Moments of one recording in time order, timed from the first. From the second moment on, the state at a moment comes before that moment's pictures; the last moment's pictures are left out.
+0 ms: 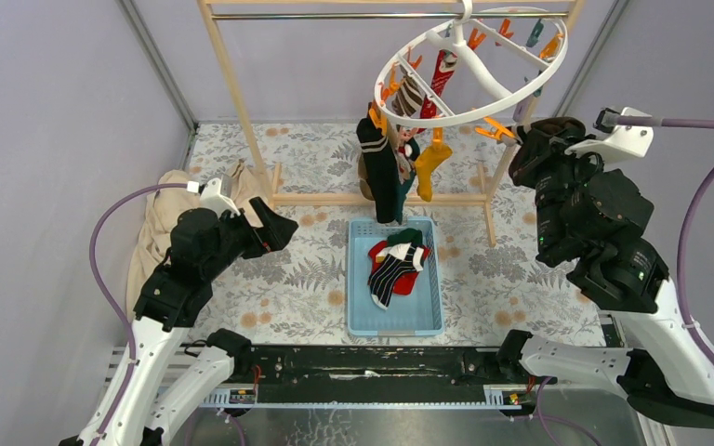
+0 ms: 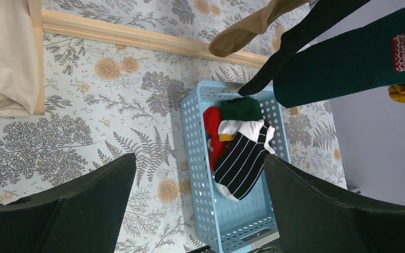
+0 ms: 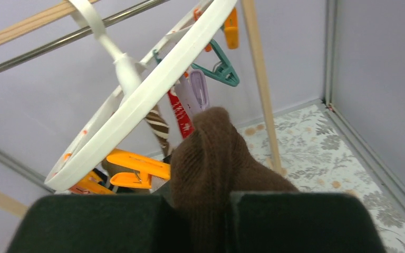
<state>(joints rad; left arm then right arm) -0.34 0.66 0.93 -0.67 0.09 -0.59 0.94 0.94 1.55 -0.44 1.07 0.18</state>
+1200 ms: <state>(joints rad) -0.34 0.72 0.93 -0.62 0.13 -0.57 0.18 1.37 1.59 -0.56 0.33 0.42</state>
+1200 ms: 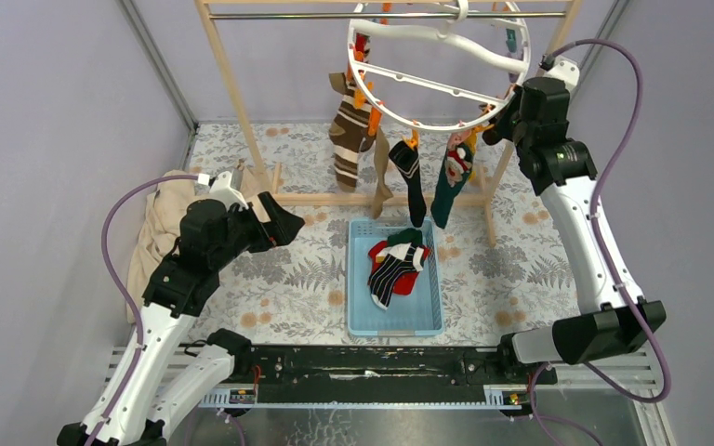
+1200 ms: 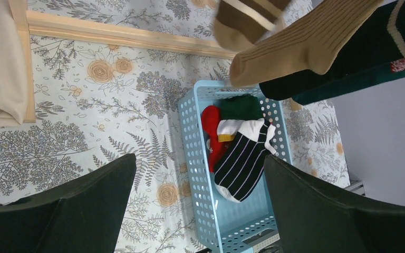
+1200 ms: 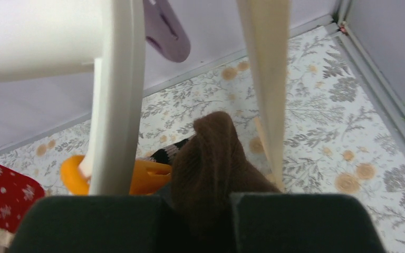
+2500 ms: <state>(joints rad) -0.34 0.72 0.90 -0.58 0.13 -0.57 0.40 1.56 1.82 -0.51 0.21 0.36</state>
